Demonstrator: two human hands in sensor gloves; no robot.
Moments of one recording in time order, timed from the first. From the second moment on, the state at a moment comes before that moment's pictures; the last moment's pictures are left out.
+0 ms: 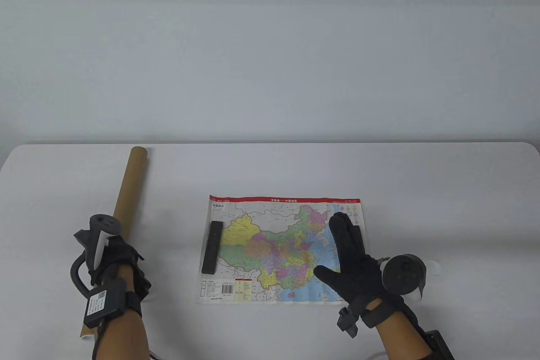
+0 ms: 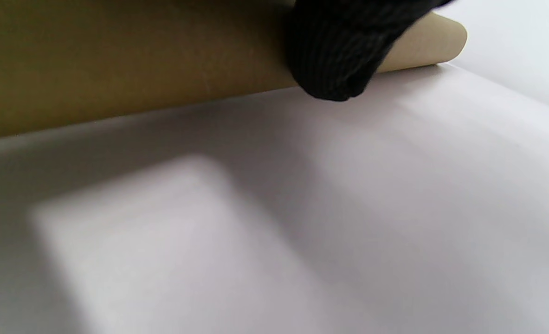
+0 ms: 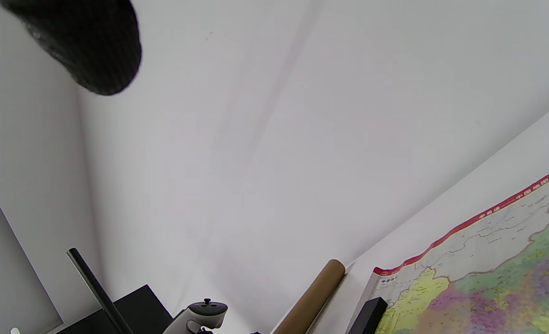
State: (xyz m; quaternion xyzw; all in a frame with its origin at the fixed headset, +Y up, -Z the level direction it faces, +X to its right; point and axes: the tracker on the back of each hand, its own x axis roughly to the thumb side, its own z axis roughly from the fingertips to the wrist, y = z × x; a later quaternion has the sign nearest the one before) left_hand -0.374 -0.756 -0.401 -0.15 0.36 0.18 0.90; right_hand 0.181 -0.684 -0.320 0.31 -0.11 0.81 0.48
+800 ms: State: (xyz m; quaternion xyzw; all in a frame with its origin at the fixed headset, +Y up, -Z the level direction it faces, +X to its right) left_hand -0.331 -0.706 -0.399 -0.09 0.28 0.17 0.94; right_hand 0.159 -0.691 -0.323 0.29 -0.07 0.85 0.42
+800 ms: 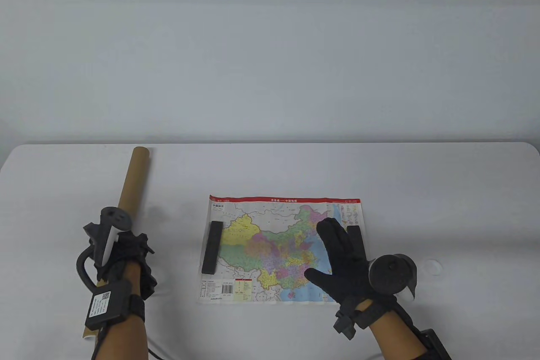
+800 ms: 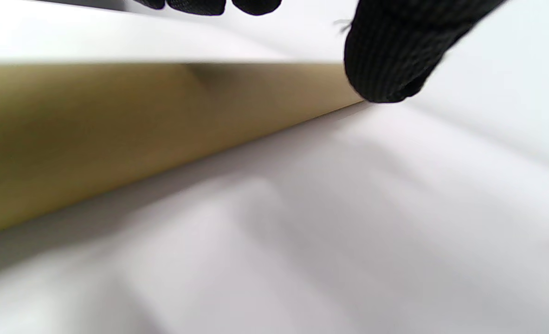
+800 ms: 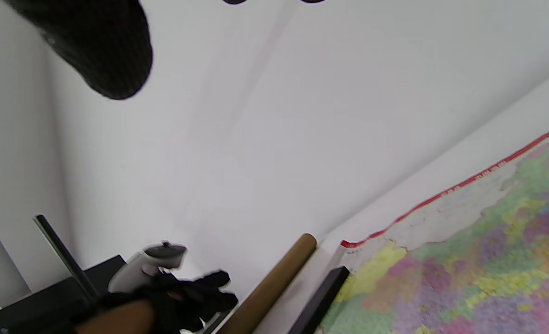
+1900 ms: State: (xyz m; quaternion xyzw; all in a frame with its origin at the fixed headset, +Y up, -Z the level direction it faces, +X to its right) left_hand -0.193 -0.738 -0.404 -0.15 0.18 0.06 0.97; right_hand 0.016 -0.776 -0.367 0.23 0.19 0.95 0.12
